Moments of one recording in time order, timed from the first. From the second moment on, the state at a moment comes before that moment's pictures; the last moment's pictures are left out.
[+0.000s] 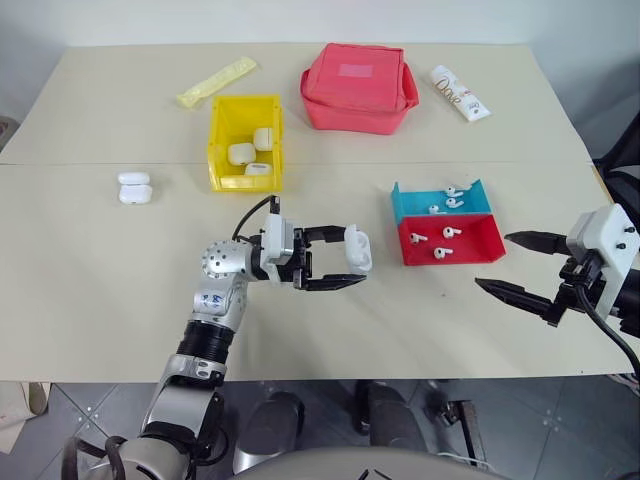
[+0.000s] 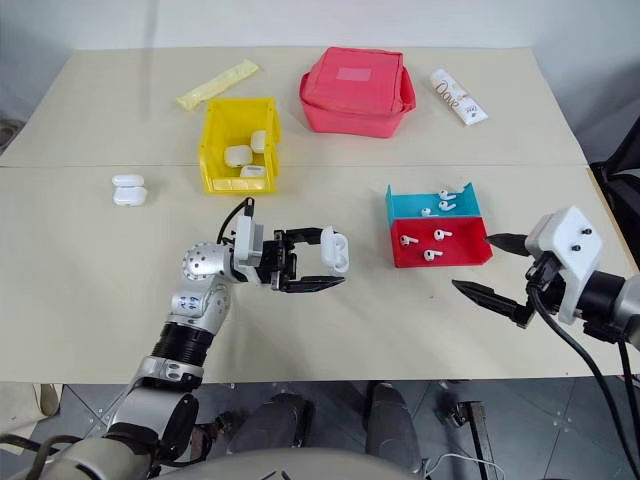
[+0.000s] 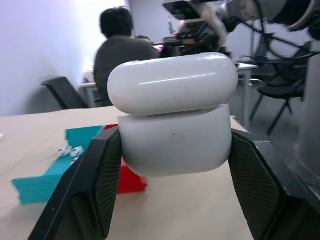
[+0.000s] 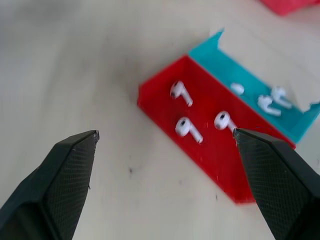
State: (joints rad) left arm -0.51 0.16 -0.07 0.41 -0.36 -0.28 -1.31; right arm 0.20 -1.05 -0.51 -0.49 0.61 0.65 0.93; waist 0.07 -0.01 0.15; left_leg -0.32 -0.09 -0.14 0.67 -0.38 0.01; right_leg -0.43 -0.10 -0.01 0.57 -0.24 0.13
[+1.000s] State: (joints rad) left arm -0.46 0.23 -0.04 0.31 -0.39 -0.29 -1.19; right arm 0.06 -1.15 -0.50 -0.56 0.60 0.83 0.98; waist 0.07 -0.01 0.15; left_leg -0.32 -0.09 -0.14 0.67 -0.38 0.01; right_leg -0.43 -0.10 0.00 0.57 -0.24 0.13
